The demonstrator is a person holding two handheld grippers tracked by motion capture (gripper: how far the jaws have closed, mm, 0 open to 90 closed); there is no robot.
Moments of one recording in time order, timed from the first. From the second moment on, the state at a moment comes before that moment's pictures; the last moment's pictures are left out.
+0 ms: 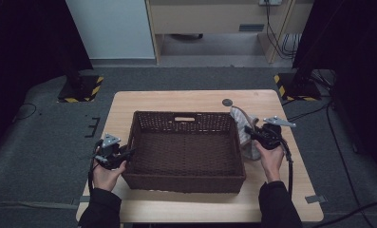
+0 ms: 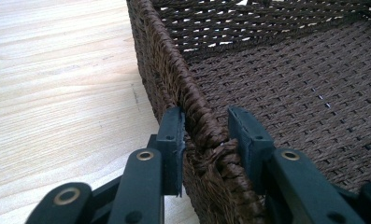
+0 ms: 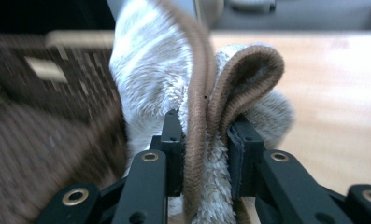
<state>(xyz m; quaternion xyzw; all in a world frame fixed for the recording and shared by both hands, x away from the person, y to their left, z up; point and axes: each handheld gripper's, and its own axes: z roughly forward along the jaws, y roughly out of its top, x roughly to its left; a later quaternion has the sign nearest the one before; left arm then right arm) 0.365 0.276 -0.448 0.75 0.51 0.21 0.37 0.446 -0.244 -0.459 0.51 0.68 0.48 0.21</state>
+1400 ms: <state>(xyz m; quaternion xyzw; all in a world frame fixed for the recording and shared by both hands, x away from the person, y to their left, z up) 0.365 0.276 -0.449 0.75 0.51 0.21 0.37 0.404 -0.240 -0.460 0.46 0.73 0.47 0.17</state>
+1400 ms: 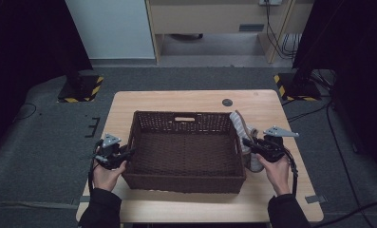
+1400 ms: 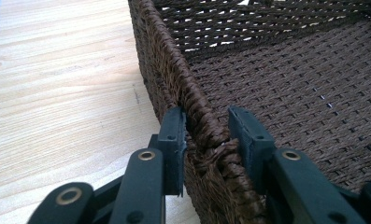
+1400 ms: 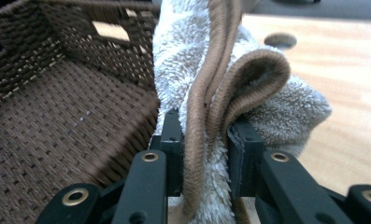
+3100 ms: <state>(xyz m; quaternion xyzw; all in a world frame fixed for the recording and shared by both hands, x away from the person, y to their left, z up) 0.370 0.283 -0.441 0.74 0.50 0.22 0.39 0.382 -0.259 -0.467 0.47 0.74 0.46 0.16</state>
